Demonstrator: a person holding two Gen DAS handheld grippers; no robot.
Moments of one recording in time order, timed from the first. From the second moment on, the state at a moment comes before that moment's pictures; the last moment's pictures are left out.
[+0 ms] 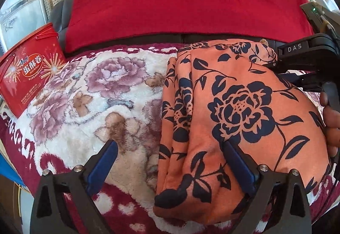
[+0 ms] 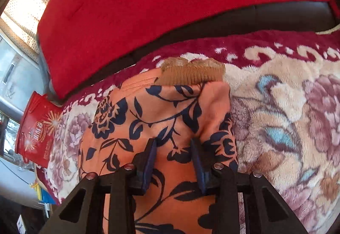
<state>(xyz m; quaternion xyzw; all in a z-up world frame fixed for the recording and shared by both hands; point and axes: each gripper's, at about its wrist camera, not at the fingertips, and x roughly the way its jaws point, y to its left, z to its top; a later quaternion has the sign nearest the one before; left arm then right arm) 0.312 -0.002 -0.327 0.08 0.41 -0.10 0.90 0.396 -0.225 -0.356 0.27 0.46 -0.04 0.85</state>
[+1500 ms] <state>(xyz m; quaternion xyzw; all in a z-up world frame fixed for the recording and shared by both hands) 0.310 -0.002 -0.328 0.07 0.41 -0.08 0.90 0.233 -0.194 -0.354 0.16 0.37 0.02 0.92</state>
